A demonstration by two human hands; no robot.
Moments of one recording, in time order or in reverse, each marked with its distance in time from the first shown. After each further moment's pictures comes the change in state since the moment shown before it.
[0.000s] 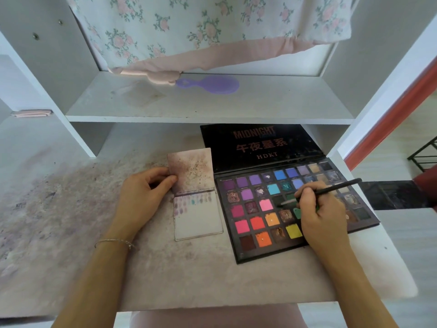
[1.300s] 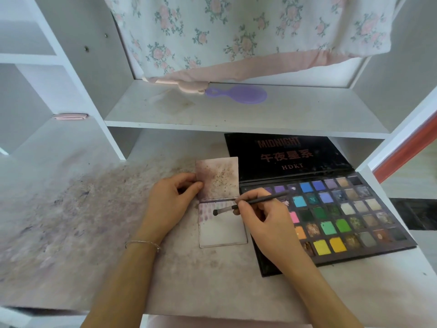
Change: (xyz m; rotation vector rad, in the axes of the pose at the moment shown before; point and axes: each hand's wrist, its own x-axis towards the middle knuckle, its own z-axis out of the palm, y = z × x) left_hand 0.003 -0.003 0.000 0.011 -0.005 0.040; right_hand -0.003 -0.055 0.078 0.314 -0.382 0.135
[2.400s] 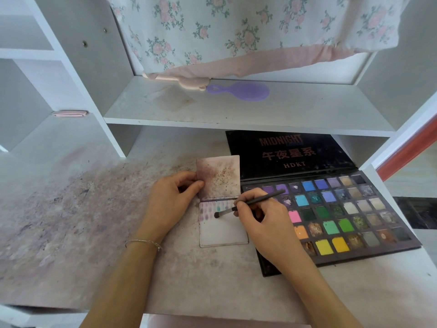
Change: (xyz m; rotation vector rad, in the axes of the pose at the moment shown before) left_hand 0.000 0.001 0.000 0.024 -0.005 -0.034; right_hand 0.001 0.000 0.003 -0.071 -0.033 0.073
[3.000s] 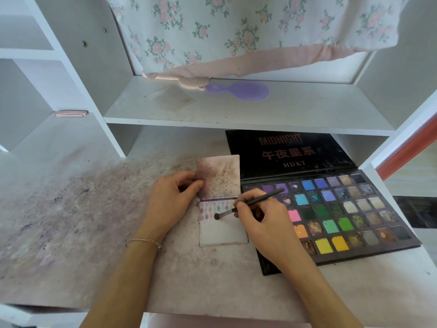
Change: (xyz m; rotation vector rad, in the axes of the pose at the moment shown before) left_hand -0.001 0.000 -0.001 0.008 0.002 0.000; right_hand 0.000 -0.001 0.000 -0.035 0.001 -0.034
